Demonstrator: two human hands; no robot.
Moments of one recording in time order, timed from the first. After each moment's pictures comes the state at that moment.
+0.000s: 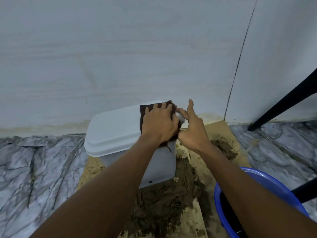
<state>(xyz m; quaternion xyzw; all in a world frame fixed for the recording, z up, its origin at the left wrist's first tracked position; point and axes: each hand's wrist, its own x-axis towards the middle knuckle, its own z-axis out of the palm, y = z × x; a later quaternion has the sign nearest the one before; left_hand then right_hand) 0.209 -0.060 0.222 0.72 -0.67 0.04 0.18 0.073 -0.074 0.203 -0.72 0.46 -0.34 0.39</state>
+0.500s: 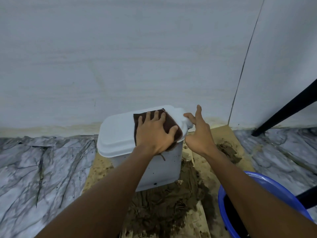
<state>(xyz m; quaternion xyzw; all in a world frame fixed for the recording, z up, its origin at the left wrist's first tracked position) 0.236 -0.028 0.210 0.75 -0.64 0.04 0.14 0.069 -0.065 0.205 -0.71 0.49 -0.34 0.37</state>
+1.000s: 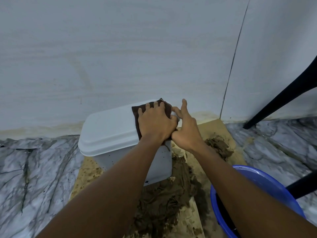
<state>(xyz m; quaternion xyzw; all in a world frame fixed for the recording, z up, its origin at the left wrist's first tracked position) 0.194 -0.071 0.214 0.78 -0.60 0.05 0.17 0.075 -0.075 0.200 -0.72 0.46 -0.34 0.40</state>
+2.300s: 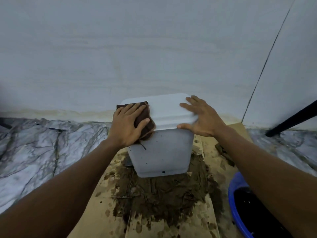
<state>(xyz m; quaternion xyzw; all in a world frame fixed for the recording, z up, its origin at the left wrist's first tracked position) 0.376 0.024 0.177 0.71 -0.65 0.12 0.24 0.100 -0.107 0.200 -0.90 0.37 -0.19 0.10</state>
